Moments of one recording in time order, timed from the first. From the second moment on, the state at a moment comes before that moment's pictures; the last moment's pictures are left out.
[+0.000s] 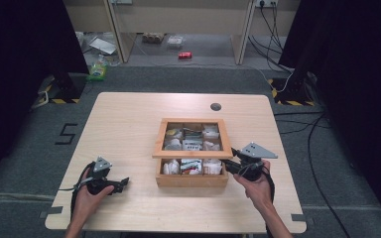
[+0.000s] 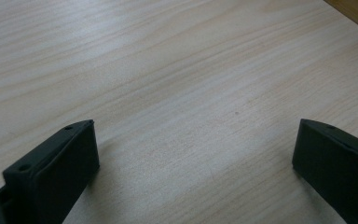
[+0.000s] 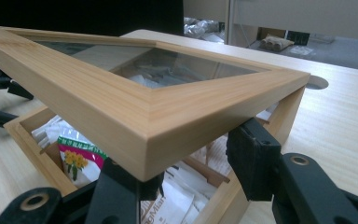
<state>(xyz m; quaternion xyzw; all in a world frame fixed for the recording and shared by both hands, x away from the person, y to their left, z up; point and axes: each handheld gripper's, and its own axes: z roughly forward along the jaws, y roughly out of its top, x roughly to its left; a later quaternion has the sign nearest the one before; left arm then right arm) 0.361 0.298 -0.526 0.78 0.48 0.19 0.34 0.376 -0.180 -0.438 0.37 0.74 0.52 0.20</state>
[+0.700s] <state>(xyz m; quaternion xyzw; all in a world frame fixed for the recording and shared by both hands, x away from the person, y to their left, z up) 0.361 0.298 -0.525 0.78 0.48 0.19 0.34 0.406 -0.170 -0.409 0.36 0.73 0.54 0.22</state>
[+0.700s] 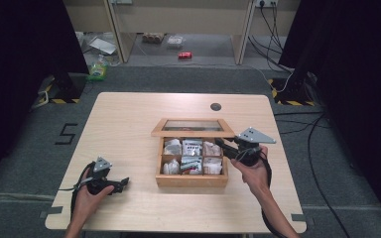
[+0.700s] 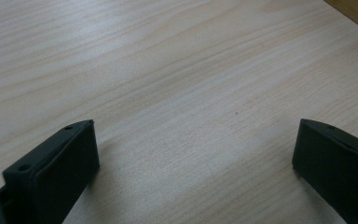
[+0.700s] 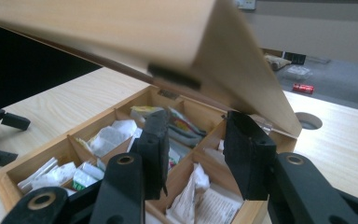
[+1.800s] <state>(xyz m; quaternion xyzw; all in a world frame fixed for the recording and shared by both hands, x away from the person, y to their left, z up) 0.361 0.298 -0.525 0.78 0.48 0.19 0.34 0.454 -0.161 -0.386 0.38 0.71 0.54 0.23</state>
